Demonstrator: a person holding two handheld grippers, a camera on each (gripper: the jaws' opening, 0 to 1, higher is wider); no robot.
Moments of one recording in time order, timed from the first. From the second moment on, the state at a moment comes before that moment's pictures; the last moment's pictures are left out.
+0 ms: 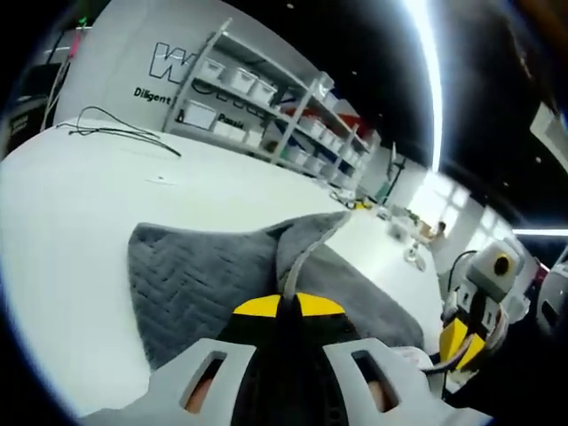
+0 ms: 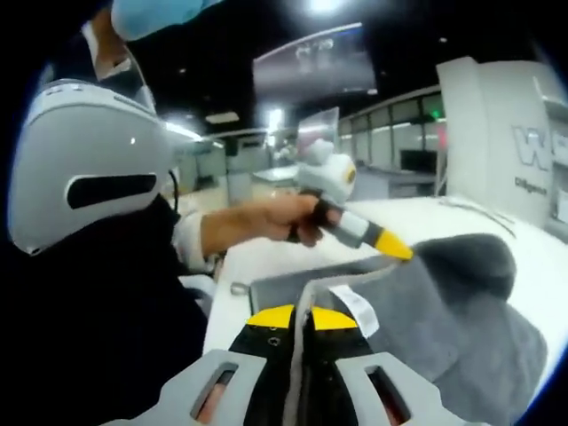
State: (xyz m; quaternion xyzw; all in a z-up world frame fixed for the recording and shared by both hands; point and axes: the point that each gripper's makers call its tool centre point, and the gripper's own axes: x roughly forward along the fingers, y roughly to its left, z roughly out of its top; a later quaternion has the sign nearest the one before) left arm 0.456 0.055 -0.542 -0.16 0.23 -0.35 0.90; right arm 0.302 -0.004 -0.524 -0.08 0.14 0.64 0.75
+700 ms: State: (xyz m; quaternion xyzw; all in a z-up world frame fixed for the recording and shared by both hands) left arm 0.465 0.085 -0.545 -0.15 0.23 -0.33 0.90; right arm 0.298 0.046 -0.532 -0.10 0.13 0.66 0.73
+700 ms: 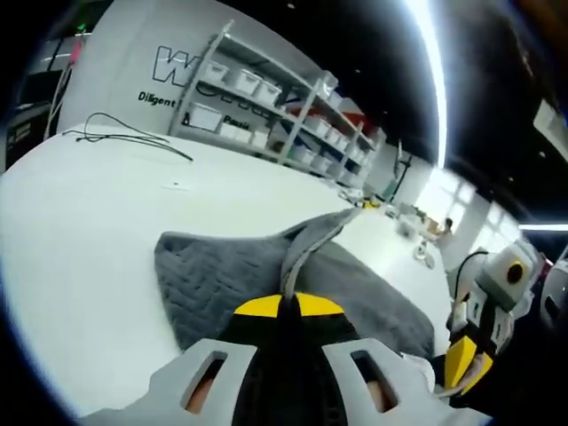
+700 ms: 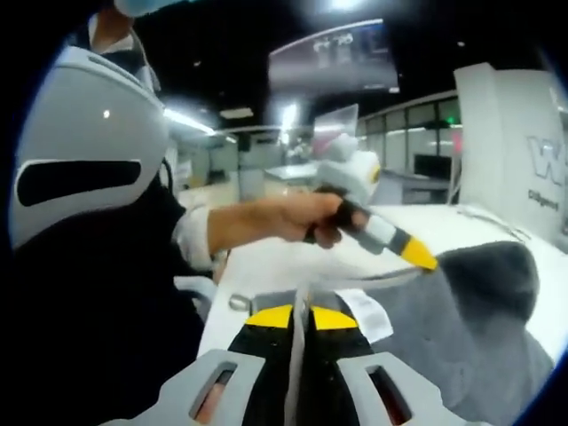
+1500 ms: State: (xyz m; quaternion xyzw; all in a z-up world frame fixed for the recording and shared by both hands) left arm 0.468 0.125 -0.556 -0.16 0.23 -0.30 0.91; right arm 0.286 0.083 -0.550 -0.11 0.14 0.69 0.70
